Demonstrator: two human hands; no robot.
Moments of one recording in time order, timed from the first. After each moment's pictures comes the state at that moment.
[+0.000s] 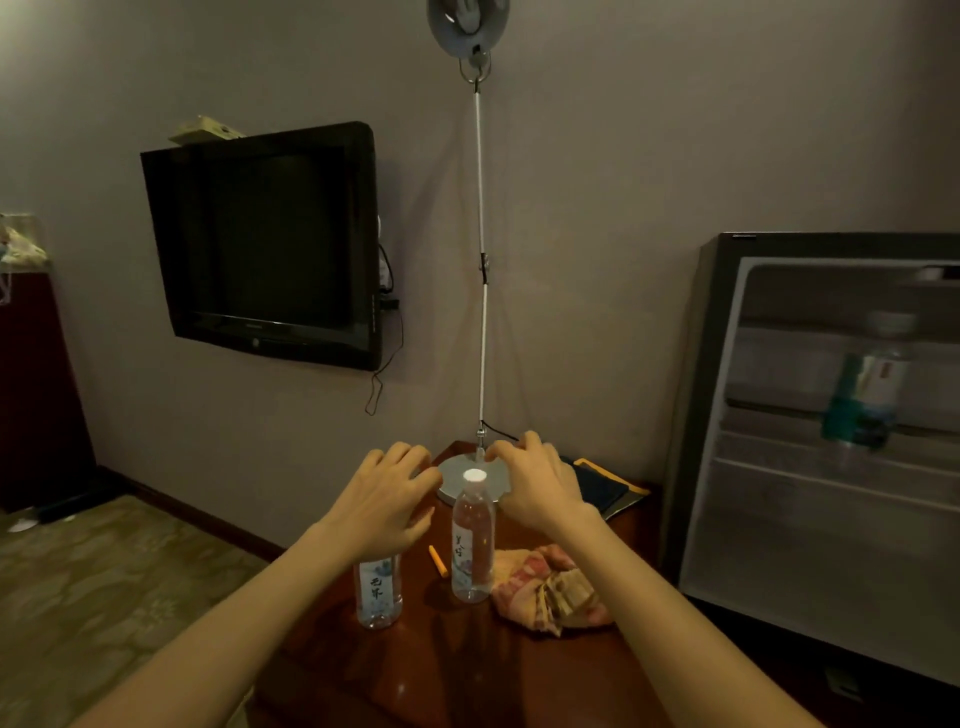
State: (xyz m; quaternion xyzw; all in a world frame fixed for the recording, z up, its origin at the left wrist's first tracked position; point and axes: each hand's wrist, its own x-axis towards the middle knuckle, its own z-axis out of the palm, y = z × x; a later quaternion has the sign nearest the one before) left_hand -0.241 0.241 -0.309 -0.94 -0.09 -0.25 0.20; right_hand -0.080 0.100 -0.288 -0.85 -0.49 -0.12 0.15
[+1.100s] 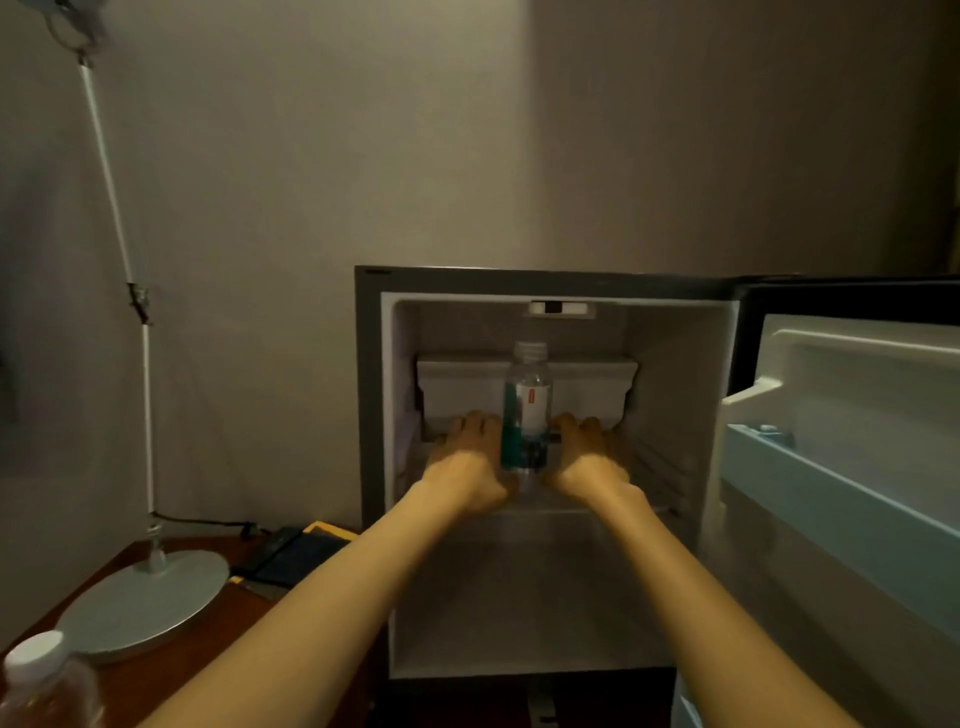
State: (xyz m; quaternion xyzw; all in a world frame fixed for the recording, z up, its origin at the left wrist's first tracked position) left_hand 0.093 -0.030 -0.220 -0.97 0.03 -0.23 -0.09; right_hand 0.146 -0.172 -0.216 -0.97 -0.12 -0.14 0.17
